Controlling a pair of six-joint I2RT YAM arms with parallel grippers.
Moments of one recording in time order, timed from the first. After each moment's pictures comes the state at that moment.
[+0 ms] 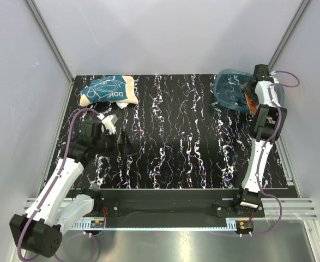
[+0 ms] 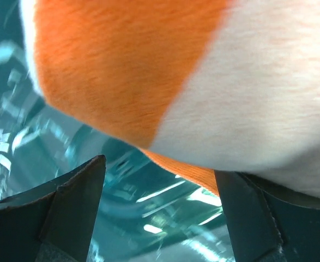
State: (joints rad) left arm -0.27 0.89 0.79 -0.74 0.43 -0.37; right arm -0.21 2.50 2.25 -0.72 0.24 0.77
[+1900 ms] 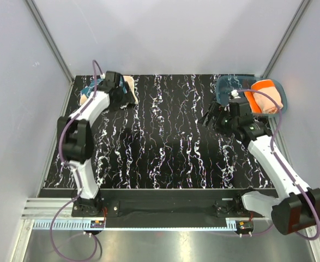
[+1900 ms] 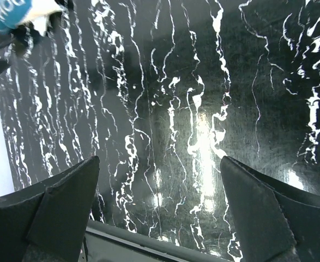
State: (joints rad) left arm -0.19 1.88 1.54 -0.57 -0.03 -0.57; right arm 0.28 1.16 1.01 -0.55 -0.14 0.64
